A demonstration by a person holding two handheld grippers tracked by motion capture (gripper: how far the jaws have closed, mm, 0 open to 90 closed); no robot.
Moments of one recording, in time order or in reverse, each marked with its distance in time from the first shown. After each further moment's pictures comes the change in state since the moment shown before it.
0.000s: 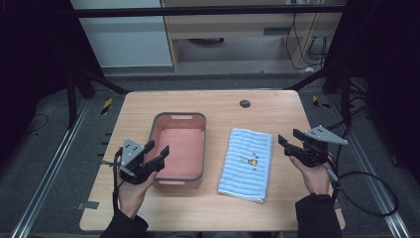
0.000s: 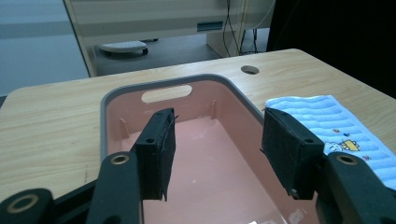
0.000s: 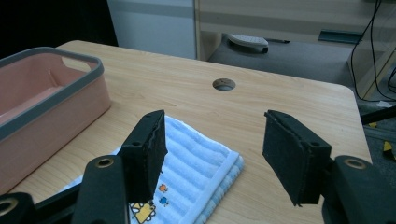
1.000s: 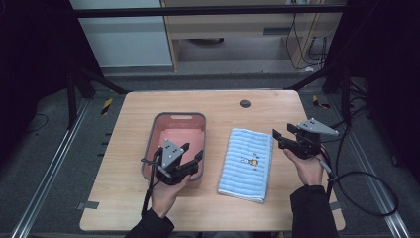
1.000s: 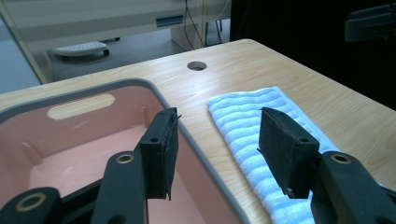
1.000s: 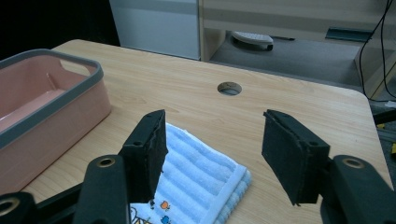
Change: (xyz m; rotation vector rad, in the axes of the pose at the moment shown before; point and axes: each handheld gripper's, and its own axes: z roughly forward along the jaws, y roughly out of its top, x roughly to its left) left arm -0.073 0.003 0.039 0.029 -0.132 0.080; right arm 0.002 0.011 0.022 0.019 0.010 0.001
